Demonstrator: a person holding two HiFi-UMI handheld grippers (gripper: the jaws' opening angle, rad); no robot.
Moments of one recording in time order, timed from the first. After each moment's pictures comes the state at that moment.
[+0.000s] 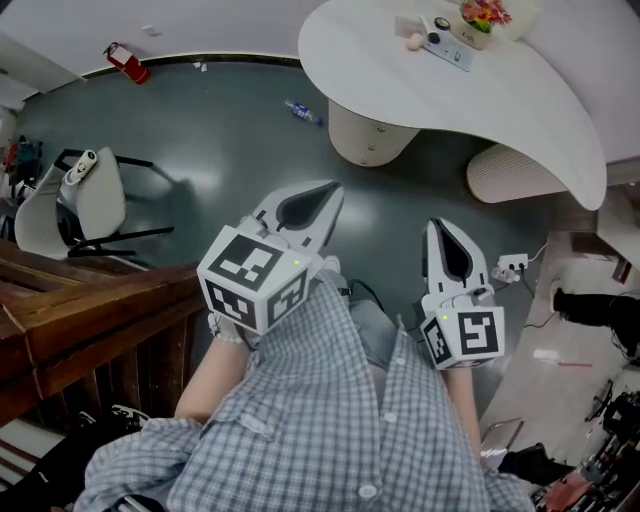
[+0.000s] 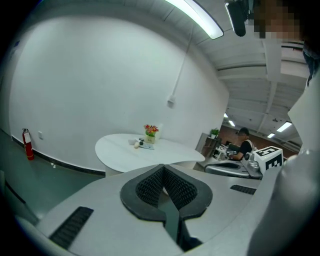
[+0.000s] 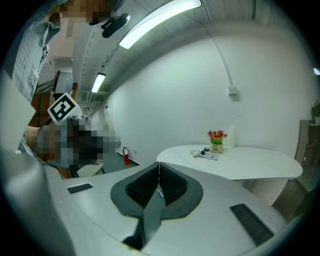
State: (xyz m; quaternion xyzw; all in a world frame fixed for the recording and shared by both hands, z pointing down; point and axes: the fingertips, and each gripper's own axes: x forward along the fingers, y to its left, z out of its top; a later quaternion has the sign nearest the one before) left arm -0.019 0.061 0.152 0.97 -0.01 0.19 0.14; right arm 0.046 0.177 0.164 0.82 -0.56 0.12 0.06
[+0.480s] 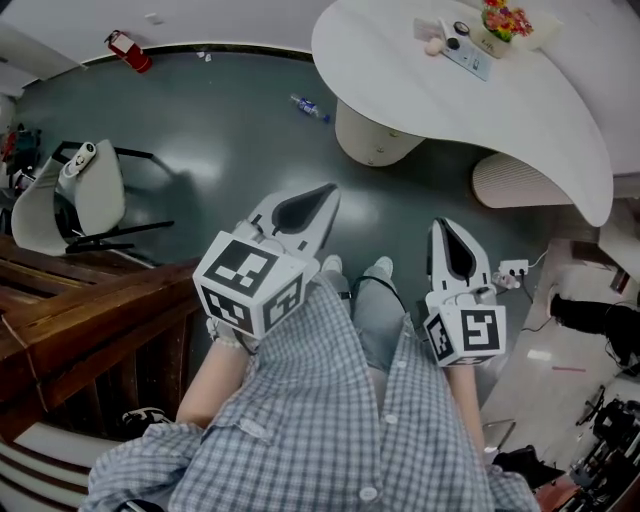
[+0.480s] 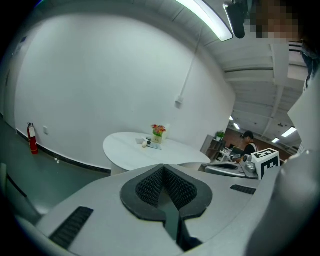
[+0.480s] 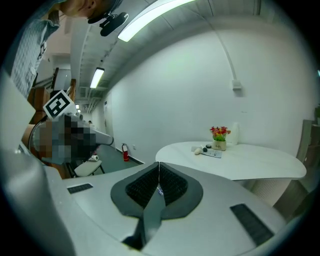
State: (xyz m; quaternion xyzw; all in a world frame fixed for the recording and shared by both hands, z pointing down) left arm -0.019 0.014 0.165 0.97 -0.02 0.20 0.17; right arm 0.064 0.137 0.182 0.82 -0.55 0.14 0.08
